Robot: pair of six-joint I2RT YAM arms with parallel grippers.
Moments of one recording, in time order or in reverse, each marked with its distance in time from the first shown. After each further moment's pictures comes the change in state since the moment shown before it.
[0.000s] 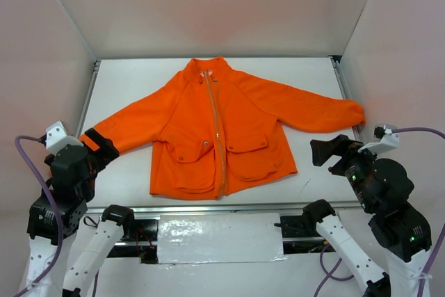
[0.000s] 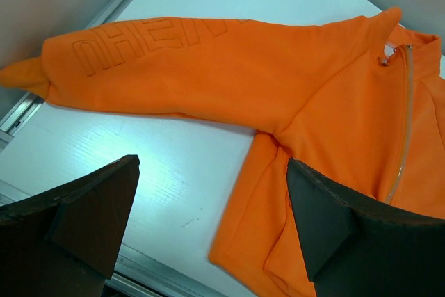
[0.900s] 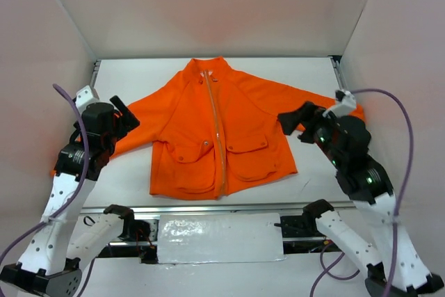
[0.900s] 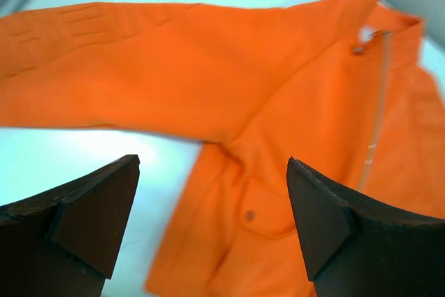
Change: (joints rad) left arm -0.023 0.378 0.038 0.255 0.110 -0.104; right arm -0.007 0.315 -0.137 0.438 -0.227 0.109
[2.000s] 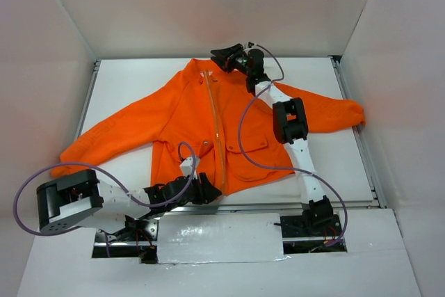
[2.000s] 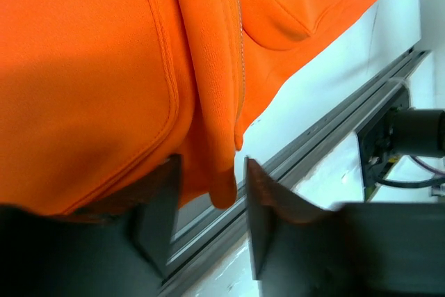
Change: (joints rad) left arm -0.916 0.481 -0.879 1.395 0.215 -0.349; right arm -0.081 2.049 1.266 1.100 -0.576 0.972
